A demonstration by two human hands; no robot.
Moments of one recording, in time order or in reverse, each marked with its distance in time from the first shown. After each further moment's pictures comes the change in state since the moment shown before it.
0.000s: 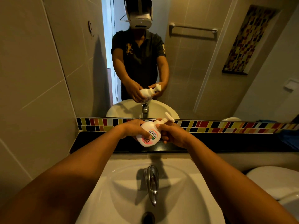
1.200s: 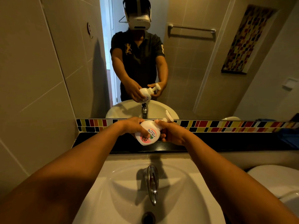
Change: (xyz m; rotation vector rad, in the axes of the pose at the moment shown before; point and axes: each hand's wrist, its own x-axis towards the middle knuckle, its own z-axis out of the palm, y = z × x) left_hand 0.003 0.005 -0.010 0.065 -0.015 0.002; right_hand 0.006 -0.006 -0.002 0.131 -0.056 0.068
